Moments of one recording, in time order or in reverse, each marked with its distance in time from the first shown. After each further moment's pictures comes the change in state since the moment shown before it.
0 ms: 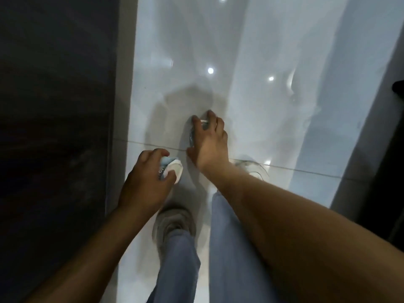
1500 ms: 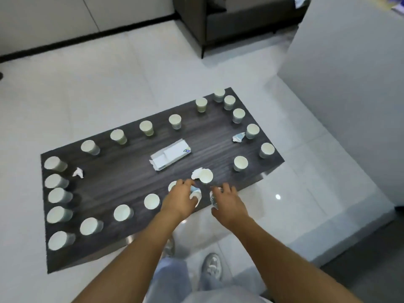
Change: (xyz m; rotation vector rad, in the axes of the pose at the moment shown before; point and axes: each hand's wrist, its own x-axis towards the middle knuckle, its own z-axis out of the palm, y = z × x) left_hand -0.517 0.216 -0.422 -0.448 0.548 -0.365; right_hand -0.402 -0.300 -0.556 -0.543 -0.155 -0.882
